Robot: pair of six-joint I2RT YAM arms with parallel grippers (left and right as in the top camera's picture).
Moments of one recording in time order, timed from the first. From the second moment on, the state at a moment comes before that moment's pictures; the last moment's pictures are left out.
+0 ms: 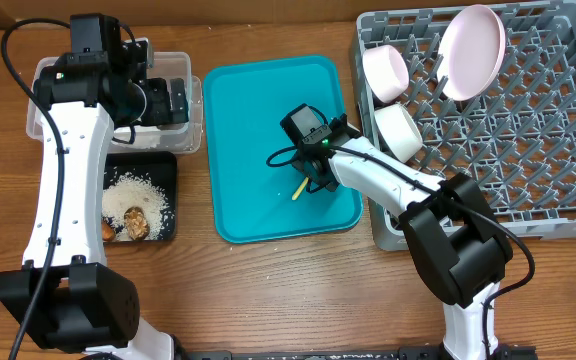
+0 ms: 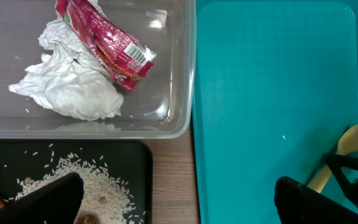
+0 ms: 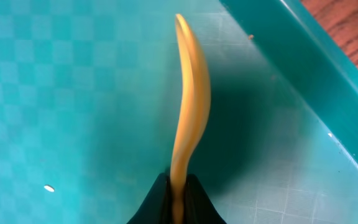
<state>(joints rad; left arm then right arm) 0.07 1.75 1.73 -1.09 0.13 -0.06 0.61 2.09 1.45 -0.64 0.17 1.21</state>
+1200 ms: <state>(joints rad) 0.07 1.75 1.73 -1.09 0.13 -0.06 0.22 1.50 1.19 -1.06 0.50 1.70</state>
